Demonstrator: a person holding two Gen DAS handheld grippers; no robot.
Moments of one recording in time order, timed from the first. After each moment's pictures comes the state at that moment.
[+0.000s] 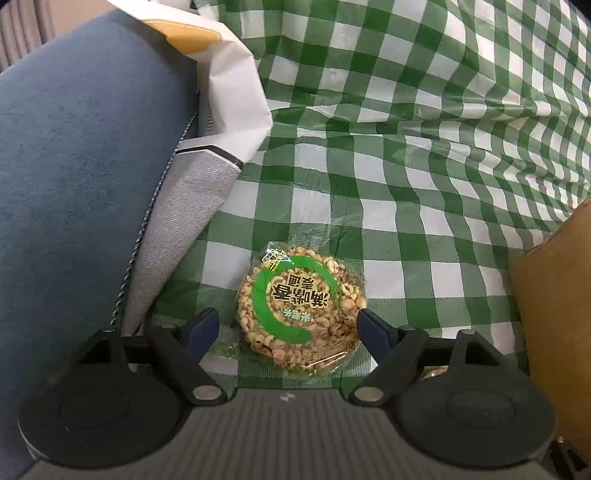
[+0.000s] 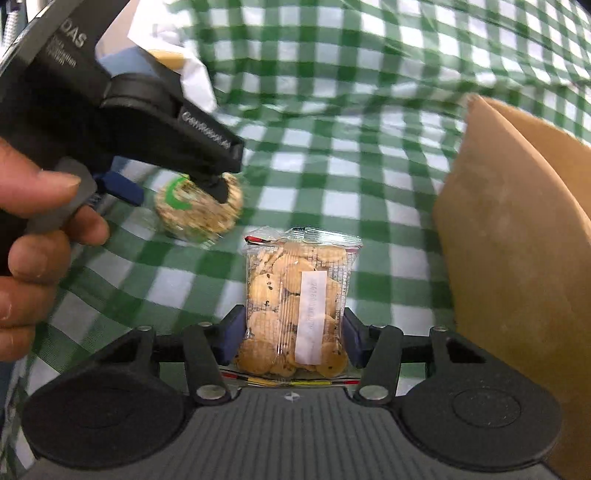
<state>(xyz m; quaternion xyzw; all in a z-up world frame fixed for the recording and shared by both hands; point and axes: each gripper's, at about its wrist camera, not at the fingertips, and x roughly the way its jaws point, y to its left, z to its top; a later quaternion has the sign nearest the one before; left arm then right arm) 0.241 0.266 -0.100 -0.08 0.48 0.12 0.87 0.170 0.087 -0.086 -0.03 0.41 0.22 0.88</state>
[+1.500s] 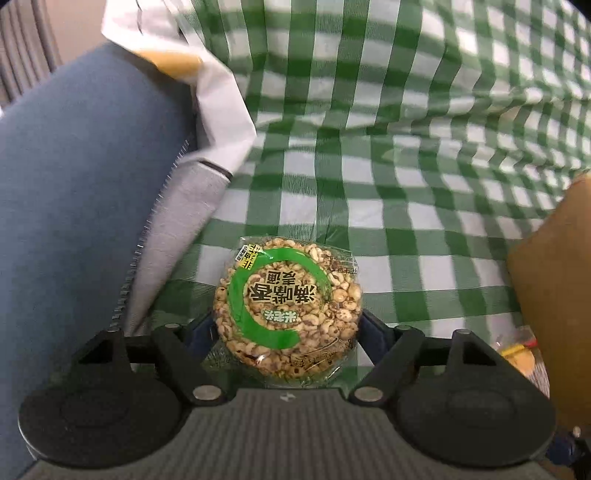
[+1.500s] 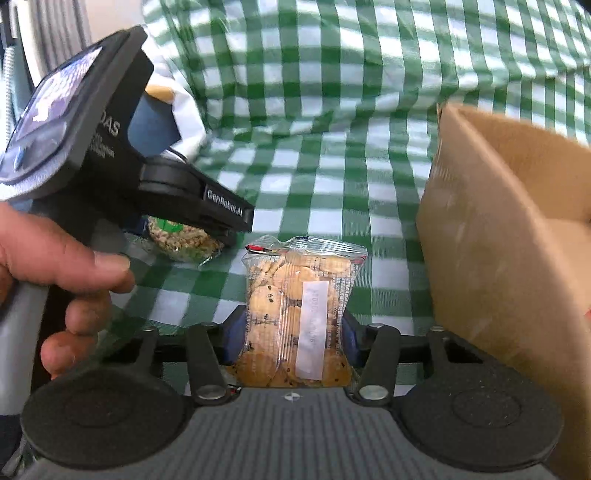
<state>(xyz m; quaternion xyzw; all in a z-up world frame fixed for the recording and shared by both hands) 0.230 0.245 -0.083 -0.05 0.46 0.14 0.88 0.163 0.064 -0.057 0.01 0.38 0.24 0.89</state>
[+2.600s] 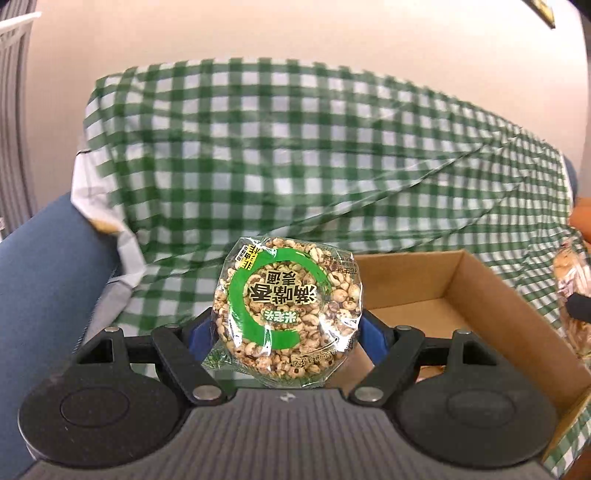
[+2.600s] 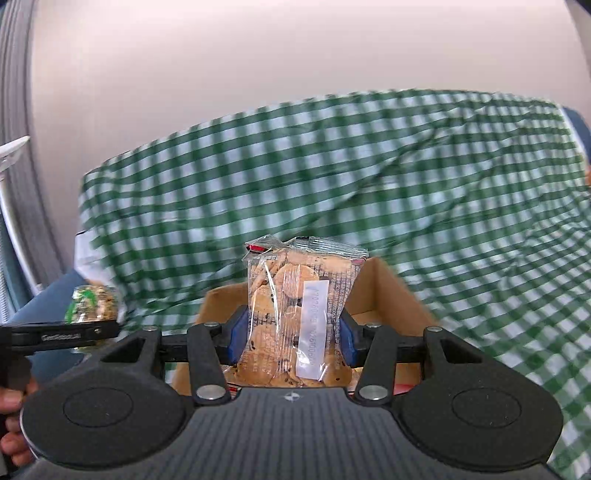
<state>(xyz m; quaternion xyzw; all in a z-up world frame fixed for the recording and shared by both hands) 0.104 0.080 0.025 -0.03 0.25 0.03 0.97 0.080 -0.231 0.041 0.12 0.21 0.13 0.96</state>
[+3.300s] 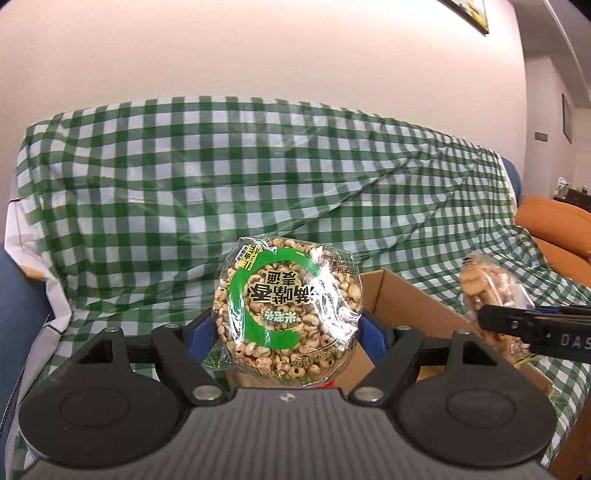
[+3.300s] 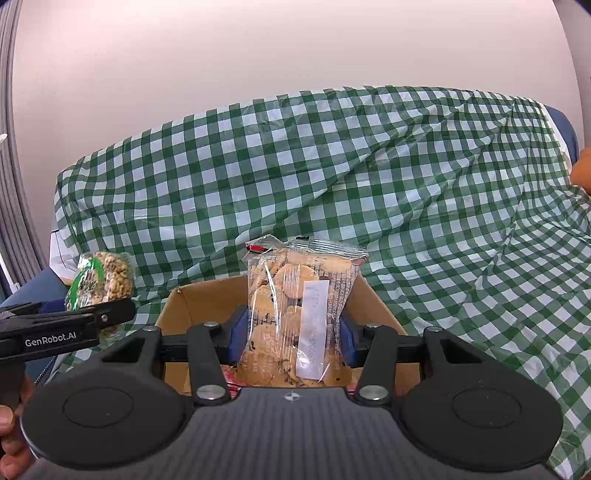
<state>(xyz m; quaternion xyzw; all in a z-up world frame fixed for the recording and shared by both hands) 0.102 0.004 0.021 0.00 0.19 -0.06 0.98 0.094 -0.236 0.029 0.11 0.21 0.10 0.97</state>
